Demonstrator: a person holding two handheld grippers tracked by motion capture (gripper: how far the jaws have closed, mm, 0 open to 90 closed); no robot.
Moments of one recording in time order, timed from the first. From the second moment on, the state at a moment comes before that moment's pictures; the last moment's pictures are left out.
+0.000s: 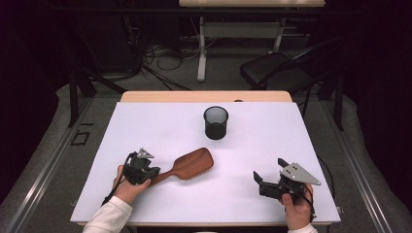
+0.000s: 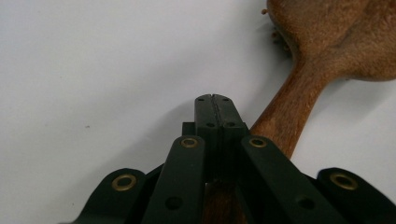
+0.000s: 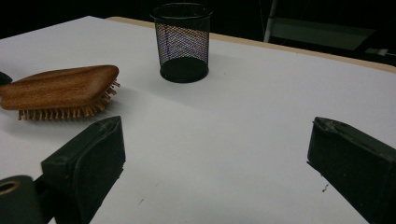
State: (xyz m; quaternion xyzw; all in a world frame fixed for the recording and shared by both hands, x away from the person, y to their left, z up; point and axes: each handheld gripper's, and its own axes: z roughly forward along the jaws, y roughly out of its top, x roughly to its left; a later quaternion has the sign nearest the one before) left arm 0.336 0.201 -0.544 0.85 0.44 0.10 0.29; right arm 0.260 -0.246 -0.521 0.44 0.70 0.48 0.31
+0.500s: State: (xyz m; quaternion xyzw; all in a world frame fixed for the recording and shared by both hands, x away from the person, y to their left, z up) left arm 0.316 0.199 -0.543 0.85 0.42 0.10 0.29; right arm 0.259 -0.245 -0.521 0.44 0.70 0.48 0.30
